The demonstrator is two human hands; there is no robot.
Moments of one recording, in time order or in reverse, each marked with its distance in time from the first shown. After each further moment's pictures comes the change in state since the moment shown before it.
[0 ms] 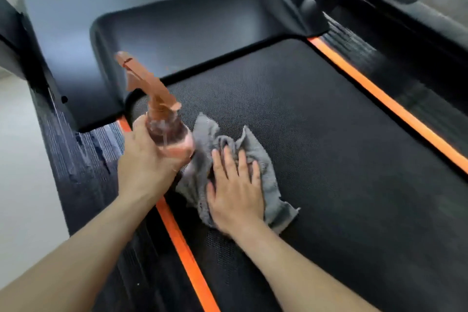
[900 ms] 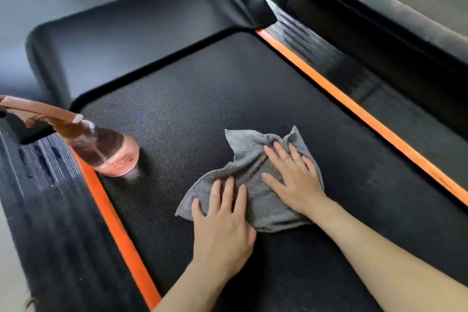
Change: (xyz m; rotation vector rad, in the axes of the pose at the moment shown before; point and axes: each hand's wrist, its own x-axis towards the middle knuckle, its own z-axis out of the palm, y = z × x) left_hand -0.177 0.073 0.129 0.578 -0.395 0.560; right_hand -0.047 0.226 -0.066 0.118 -0.150 0.048
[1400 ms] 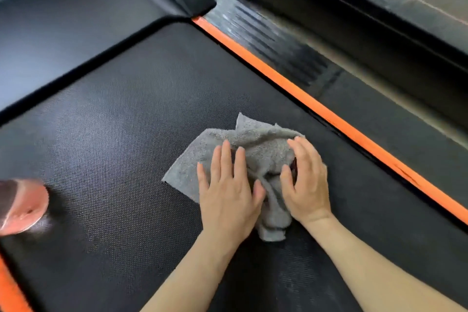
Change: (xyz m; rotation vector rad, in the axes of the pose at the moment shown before) left_hand 0.122 0.106 0.022 -0.069 0.133 0.033; right_hand -0.014 0.107 0.000 0.262 0.681 0.149
